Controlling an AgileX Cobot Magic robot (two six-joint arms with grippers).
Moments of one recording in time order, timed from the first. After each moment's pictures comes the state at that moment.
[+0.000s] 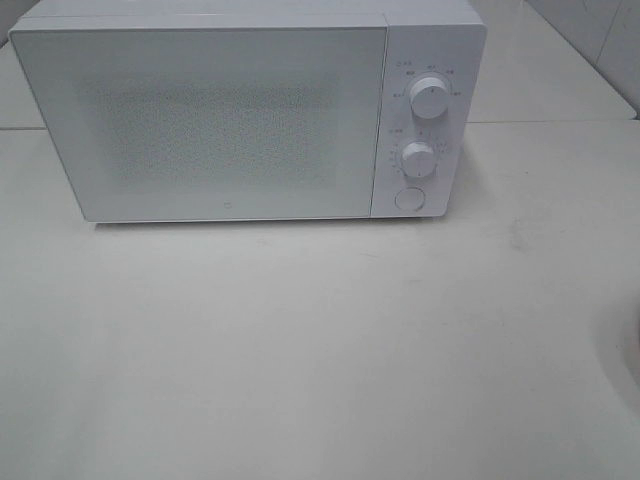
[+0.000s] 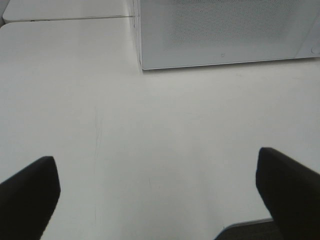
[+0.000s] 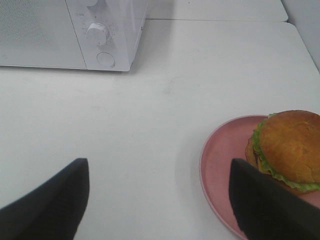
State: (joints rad) left arm 0.00 -0.01 -0.52 -0.18 1.09 0.12; right arm 0.08 0.00 -0.50 0.02 1.00 0.08
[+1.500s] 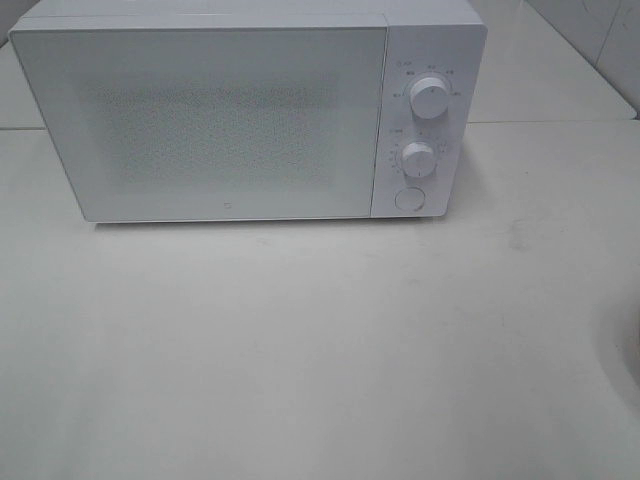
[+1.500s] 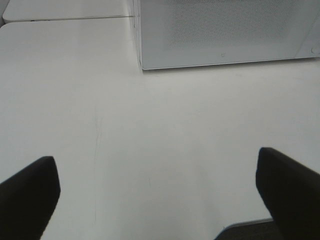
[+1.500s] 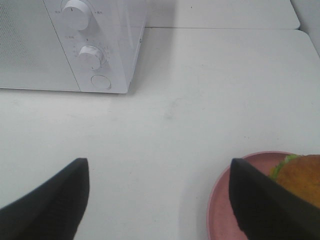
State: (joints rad) left arm 0.00 -0.01 -0.52 -0.18 1.09 0.12; right arm 0.08 0.42 -0.49 0.02 0.63 0.09
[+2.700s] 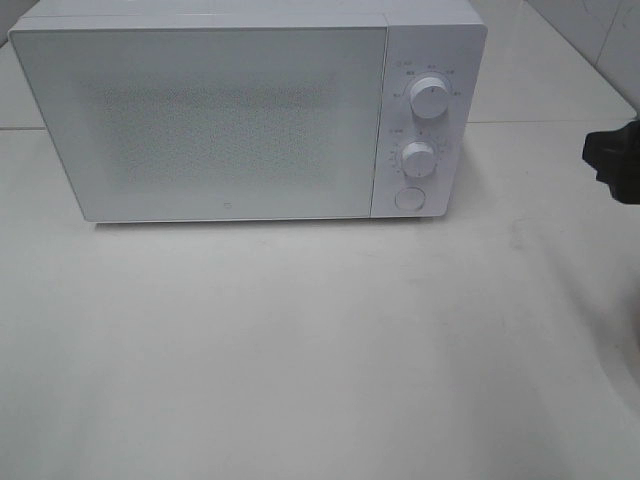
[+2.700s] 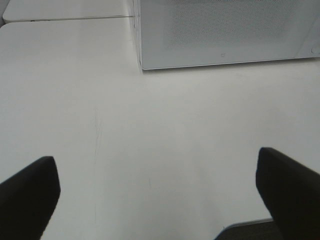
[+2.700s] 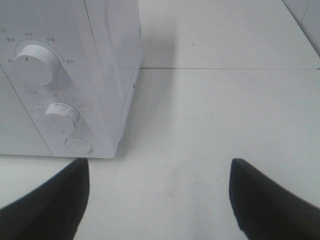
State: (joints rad) left arm 0.00 -0.01 -0.52 -0.18 1.09 0.12; right arm 0.08 1.03 -0.38 0.02 -0.23 0.09
